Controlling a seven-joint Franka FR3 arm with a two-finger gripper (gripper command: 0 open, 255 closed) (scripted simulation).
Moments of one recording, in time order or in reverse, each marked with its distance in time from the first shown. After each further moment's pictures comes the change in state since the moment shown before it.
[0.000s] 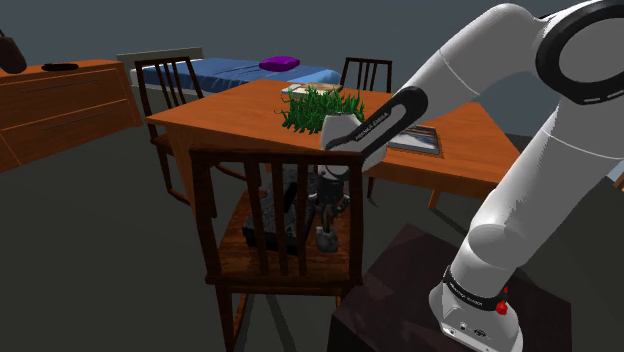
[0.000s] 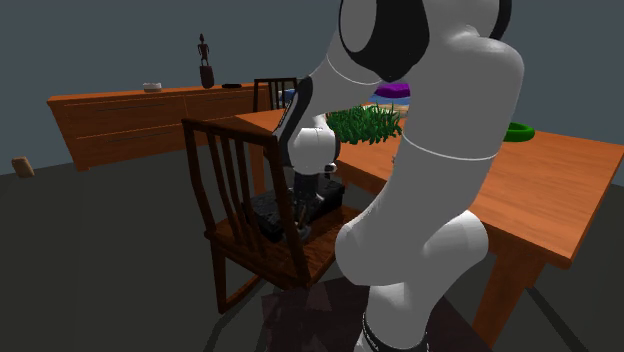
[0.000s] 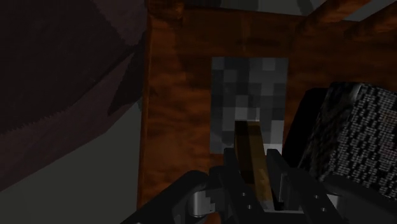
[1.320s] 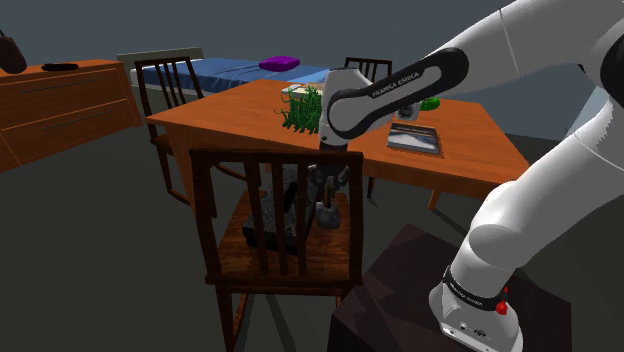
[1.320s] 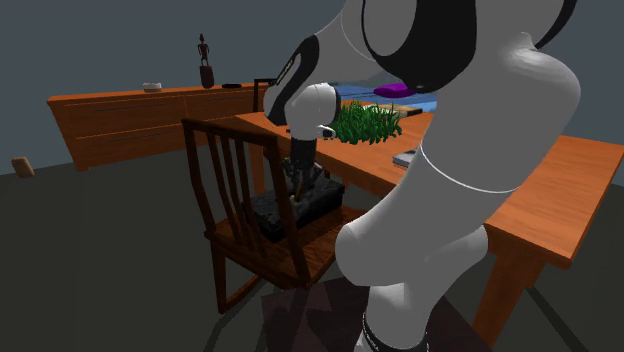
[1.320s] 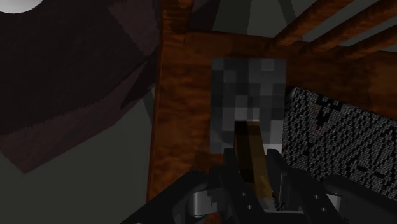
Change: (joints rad) arm 0.009 -0.208 -0.013 0.116 -0.008 -0.315 0.019
